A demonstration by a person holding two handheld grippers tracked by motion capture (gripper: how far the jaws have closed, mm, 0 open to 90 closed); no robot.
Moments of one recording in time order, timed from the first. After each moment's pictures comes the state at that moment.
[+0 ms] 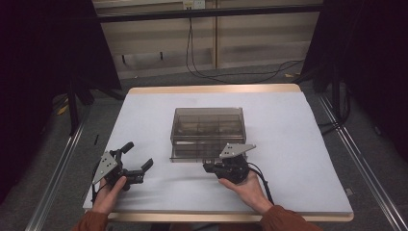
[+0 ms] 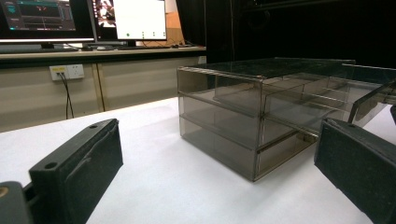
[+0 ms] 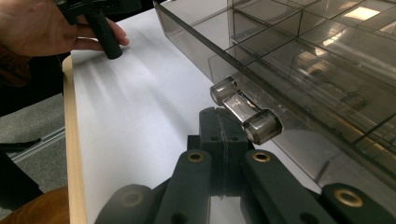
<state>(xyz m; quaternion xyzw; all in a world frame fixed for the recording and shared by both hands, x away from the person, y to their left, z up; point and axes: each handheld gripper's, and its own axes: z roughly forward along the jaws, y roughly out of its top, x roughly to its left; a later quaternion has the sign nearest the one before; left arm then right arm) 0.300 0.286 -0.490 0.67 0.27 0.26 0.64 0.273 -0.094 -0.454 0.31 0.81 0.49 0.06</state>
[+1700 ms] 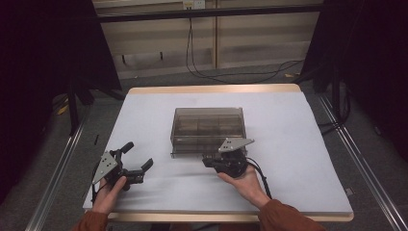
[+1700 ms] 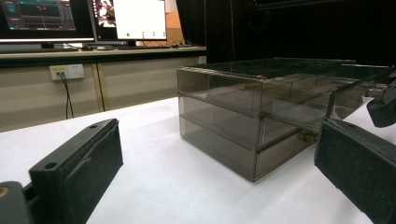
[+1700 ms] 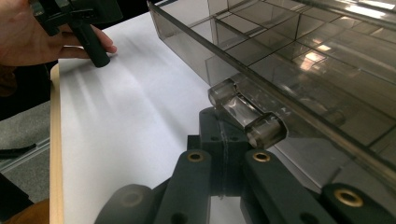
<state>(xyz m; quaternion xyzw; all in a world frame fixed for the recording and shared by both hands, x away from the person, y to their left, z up) 0.300 0.286 -0.490 0.67 0.27 0.26 0.64 0.289 -0.093 -0.455 0.32 0.81 0.50 0.07</state>
